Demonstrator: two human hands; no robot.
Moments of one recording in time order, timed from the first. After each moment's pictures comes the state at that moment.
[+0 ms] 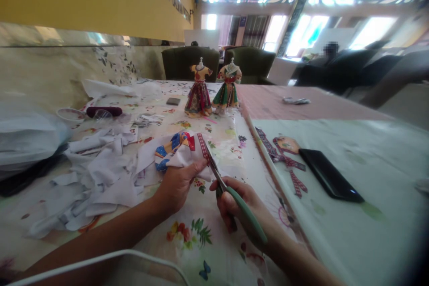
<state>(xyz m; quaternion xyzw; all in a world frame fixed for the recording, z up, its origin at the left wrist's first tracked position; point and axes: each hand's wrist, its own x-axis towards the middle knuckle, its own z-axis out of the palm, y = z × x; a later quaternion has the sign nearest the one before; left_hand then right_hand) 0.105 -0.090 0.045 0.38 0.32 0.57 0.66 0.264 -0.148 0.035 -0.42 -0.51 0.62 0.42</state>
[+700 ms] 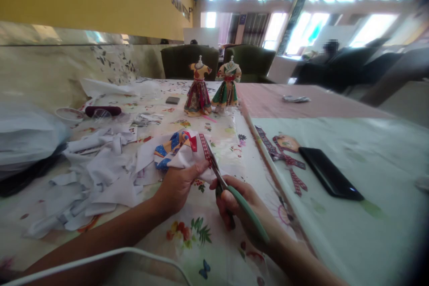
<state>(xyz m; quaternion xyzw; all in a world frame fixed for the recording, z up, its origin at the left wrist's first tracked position) 0.105 -0.092 0.046 0.45 0.33 0.54 0.62 0.265 -0.149 0.036 -0.40 -0.52 0.61 0.44</state>
